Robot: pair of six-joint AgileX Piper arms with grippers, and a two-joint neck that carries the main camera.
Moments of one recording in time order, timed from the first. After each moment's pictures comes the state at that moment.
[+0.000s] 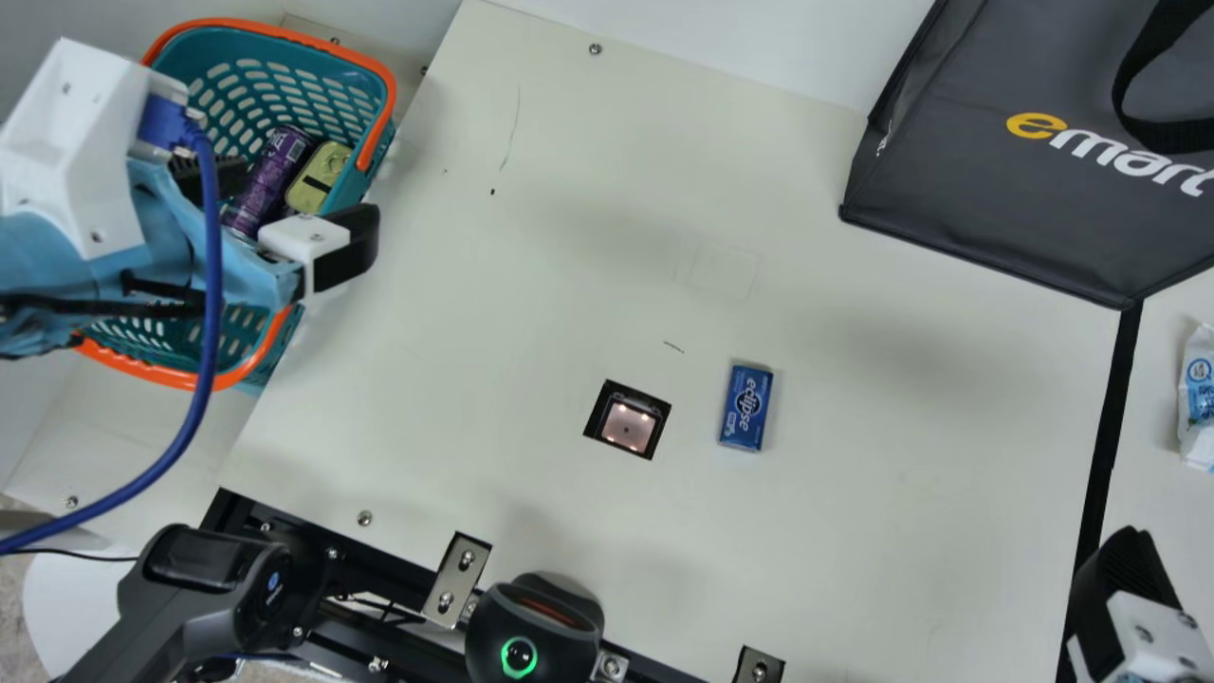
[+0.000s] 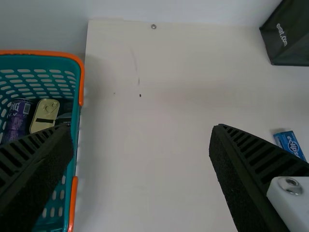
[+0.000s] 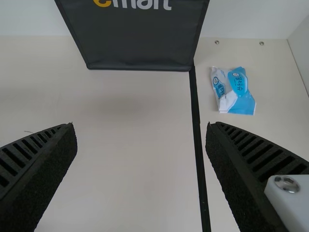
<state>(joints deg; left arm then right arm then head) 8.3 50.5 -61.0 -17.6 62.7 13.5 0.7 42.6 -69.8 -0.6 69.3 0.0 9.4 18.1</state>
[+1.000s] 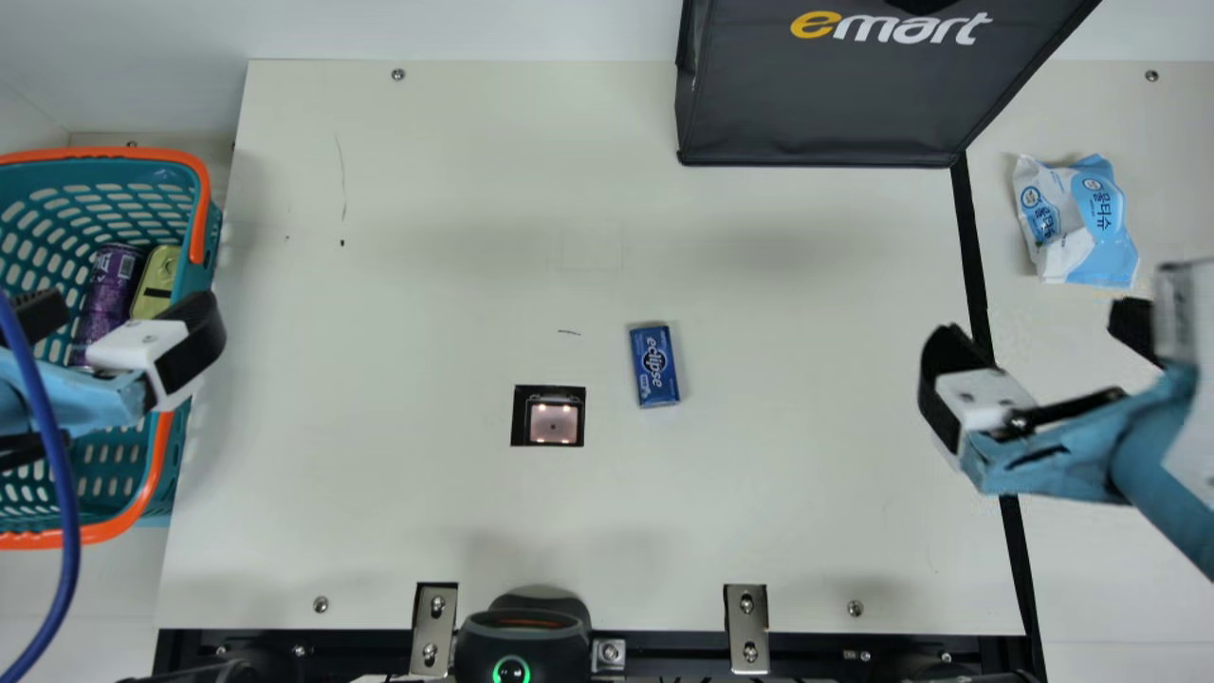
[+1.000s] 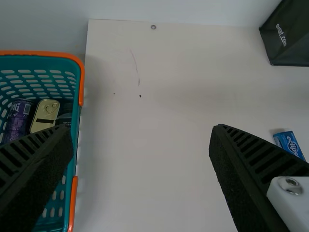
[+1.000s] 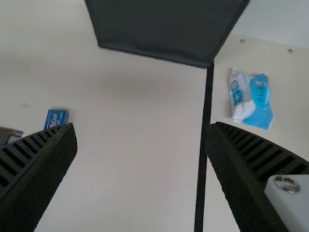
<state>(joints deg) 8.3 50.5 -61.0 -17.7 62.8 13.5 7.2 50.5 -70.1 -1.7 67.8 -5.3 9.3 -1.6</state>
